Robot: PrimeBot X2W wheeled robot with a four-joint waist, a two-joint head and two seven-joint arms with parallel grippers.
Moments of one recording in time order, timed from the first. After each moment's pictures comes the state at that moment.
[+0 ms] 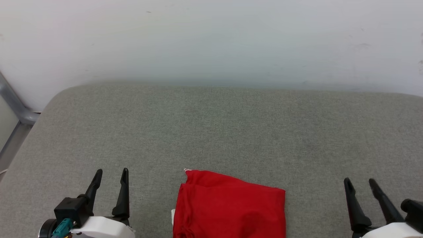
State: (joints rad) left arm 0.03 0.29 -0.17 0.10 -0.42 0.06 -0.26; right arm 0.19 -0.06 -0.10 -0.16 0.24 0.13 0.04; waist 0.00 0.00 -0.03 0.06
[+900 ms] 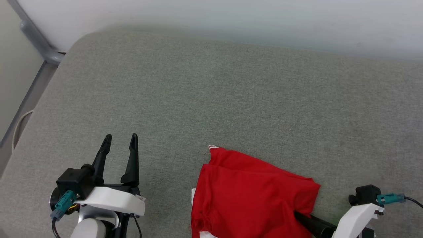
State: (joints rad) left arm -0.12 0.19 -0.11 0.12 -0.38 -0.04 -0.26; right arm 0.06 -0.08 -0.02 0.14 0.77 0.13 0.71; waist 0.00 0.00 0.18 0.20
